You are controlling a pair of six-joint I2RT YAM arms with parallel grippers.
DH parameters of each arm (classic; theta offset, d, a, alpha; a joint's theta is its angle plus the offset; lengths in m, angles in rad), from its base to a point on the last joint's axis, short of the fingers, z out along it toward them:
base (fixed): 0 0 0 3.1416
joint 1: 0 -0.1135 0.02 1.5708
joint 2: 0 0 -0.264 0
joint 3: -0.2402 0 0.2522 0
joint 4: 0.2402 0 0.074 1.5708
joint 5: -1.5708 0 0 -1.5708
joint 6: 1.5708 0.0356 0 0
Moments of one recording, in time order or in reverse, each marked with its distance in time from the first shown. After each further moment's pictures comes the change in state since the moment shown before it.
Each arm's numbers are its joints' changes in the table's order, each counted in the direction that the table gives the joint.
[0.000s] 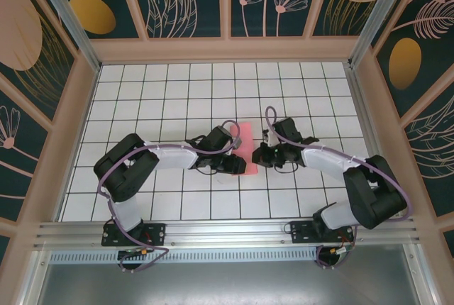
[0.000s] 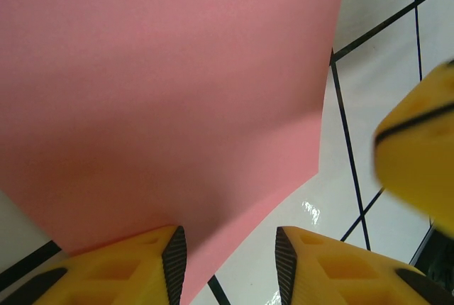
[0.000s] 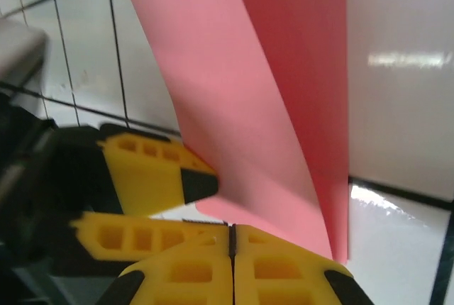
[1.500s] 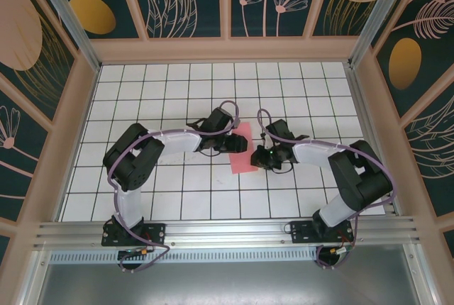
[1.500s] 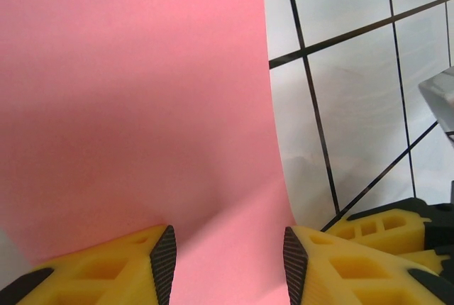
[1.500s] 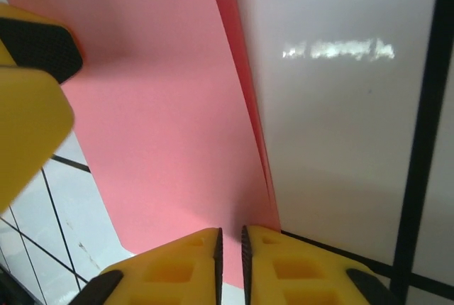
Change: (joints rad) left arm -0.107 0.113 -0.211 0.048 0.062 0.020; right arm -0.013 0.148 -0.058 0.006 -0.112 -0.029
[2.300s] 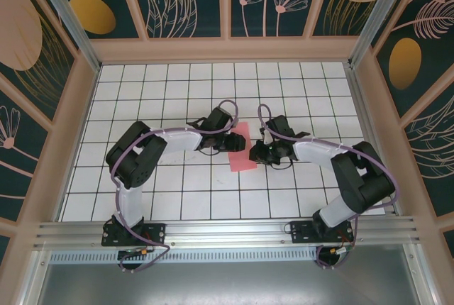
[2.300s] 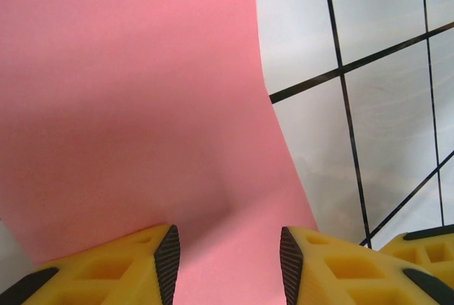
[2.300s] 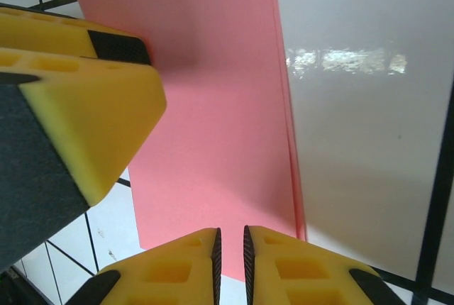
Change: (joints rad) left arm -0.015 0.036 -0.013 -0.003 0.025 0.001; right arm 0.000 -0.006 -0.036 -0.001 0.006 -0.002
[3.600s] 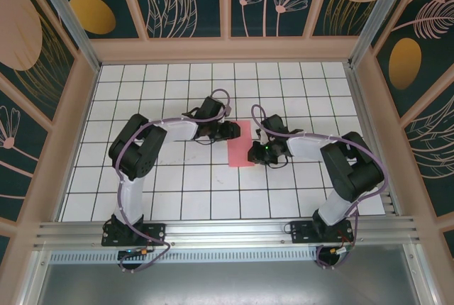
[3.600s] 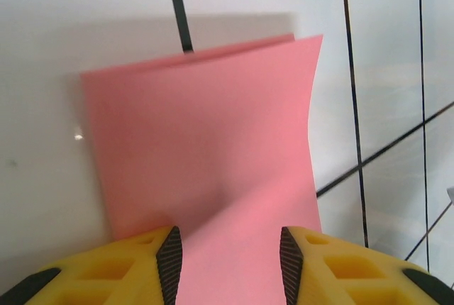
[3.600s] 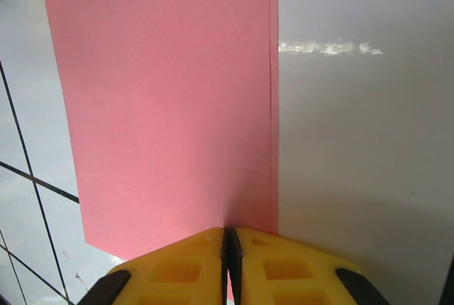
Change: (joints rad) left arm -0.124 0.085 -0.104 -0.006 -0.055 -0.006; right arm -0.006 0.111 -0.050 0.018 -0.025 -0.049
